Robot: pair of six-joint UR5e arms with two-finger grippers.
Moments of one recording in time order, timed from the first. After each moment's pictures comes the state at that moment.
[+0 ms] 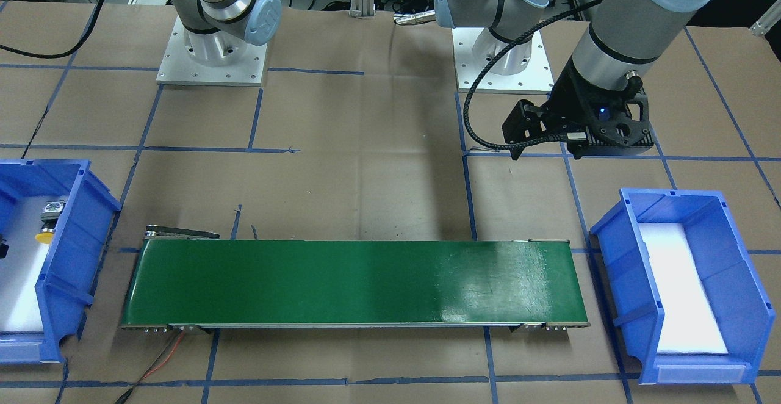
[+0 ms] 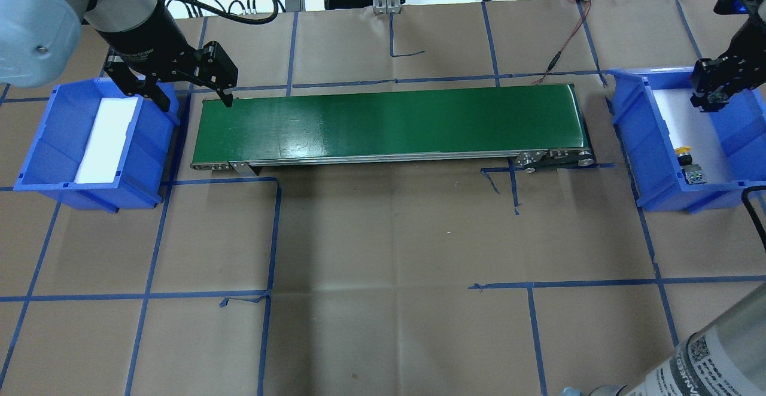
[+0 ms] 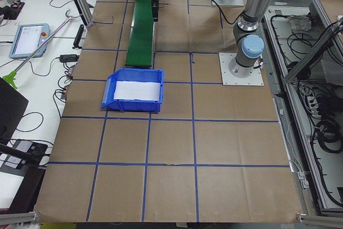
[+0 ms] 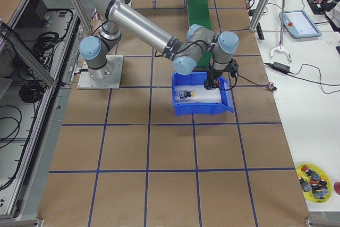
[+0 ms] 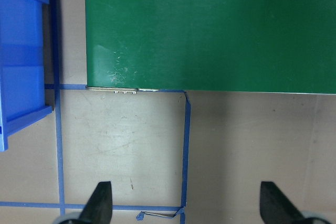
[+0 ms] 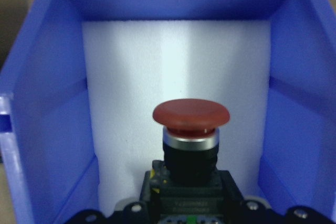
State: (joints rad) left arm -1.52 -1.65 -1.54 -1.54 1.56 0.02; right arm 1.05 -1.10 1.47 -1.85 -1.61 -0.53
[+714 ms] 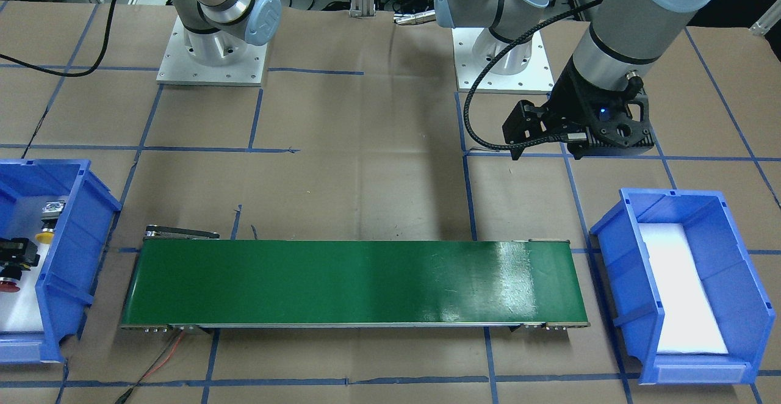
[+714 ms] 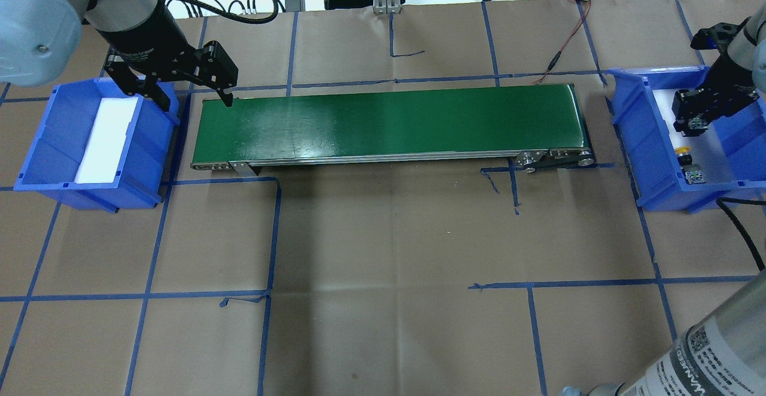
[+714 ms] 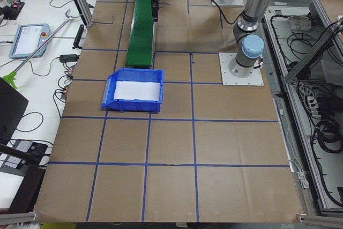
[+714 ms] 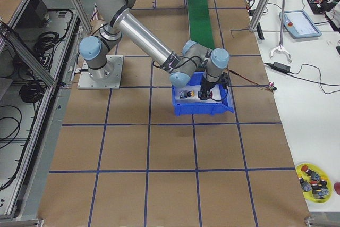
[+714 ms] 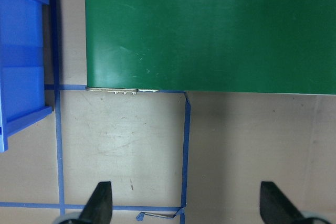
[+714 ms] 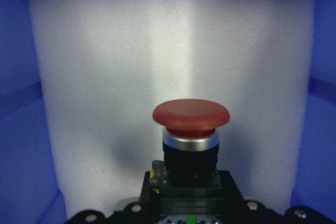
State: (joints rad) left arm -1.52 -1.65 -1.54 -1.54 1.56 0.02; right arm 1.05 -1.05 1.57 -2.01 -1.62 -0.53
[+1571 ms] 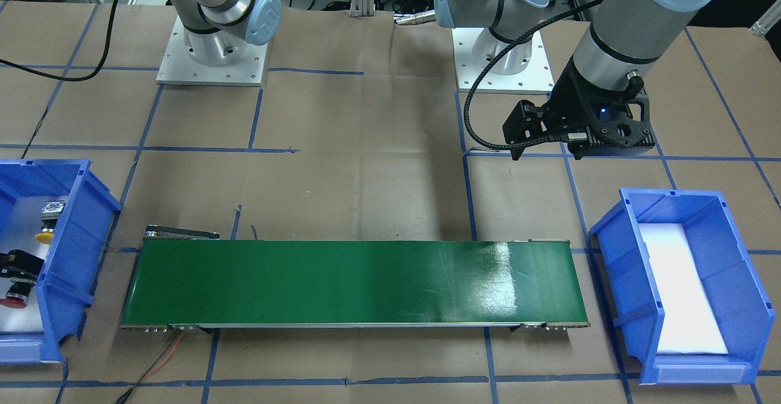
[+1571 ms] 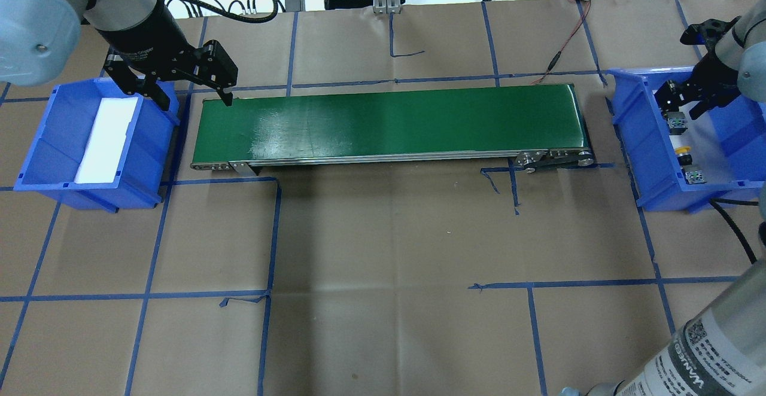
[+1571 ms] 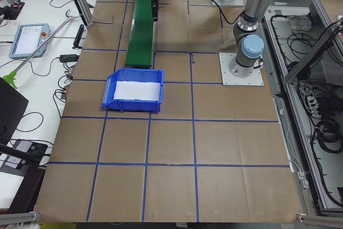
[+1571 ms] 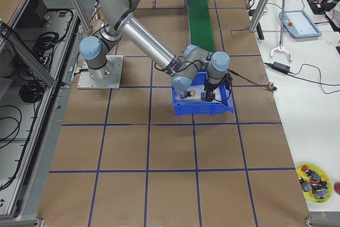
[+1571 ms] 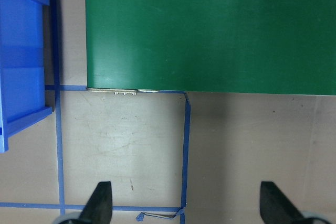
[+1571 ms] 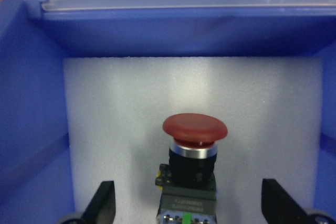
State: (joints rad) left arm -1.52 -1.65 -1.54 -1.54 1.56 0.02; right arm 1.05 -1.04 1.56 -2.09 -1.54 -0.53
